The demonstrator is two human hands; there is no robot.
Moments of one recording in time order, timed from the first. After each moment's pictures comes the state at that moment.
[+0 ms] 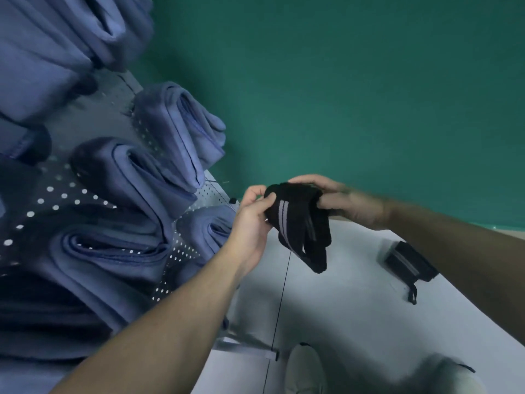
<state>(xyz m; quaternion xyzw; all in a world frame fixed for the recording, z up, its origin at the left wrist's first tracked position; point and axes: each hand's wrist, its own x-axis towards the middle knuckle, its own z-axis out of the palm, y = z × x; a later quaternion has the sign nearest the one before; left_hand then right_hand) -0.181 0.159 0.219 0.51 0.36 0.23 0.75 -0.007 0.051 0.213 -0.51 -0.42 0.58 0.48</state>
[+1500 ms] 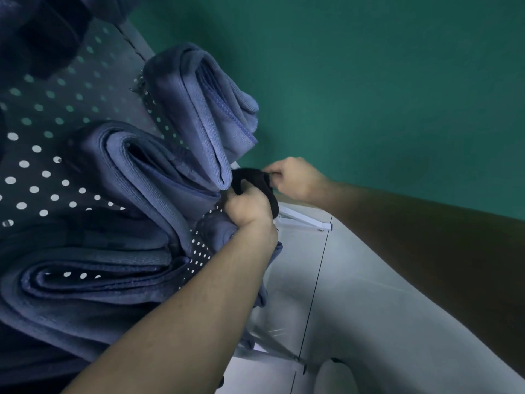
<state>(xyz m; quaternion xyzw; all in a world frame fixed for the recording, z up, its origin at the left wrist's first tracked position) -0.169 0.259 0.165 0.42 0.66 0.42 0.46 -0.060 0.235 0.164 -0.73 -0.53 0.31 0.32</state>
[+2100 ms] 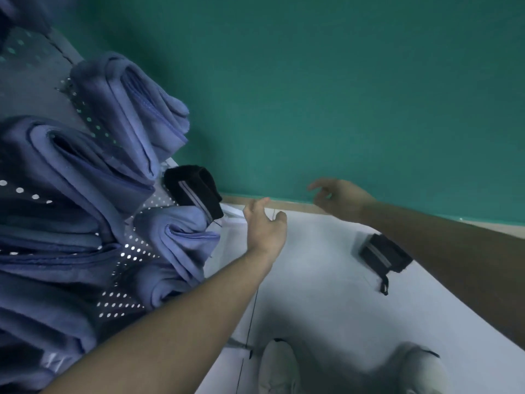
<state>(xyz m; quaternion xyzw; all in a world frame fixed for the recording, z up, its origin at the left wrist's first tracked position) -0.132 0.120 0.140 0.70 0.51 0.15 0.48 0.040 0.040 0.141 -0.82 -0.38 0.34 0.25</state>
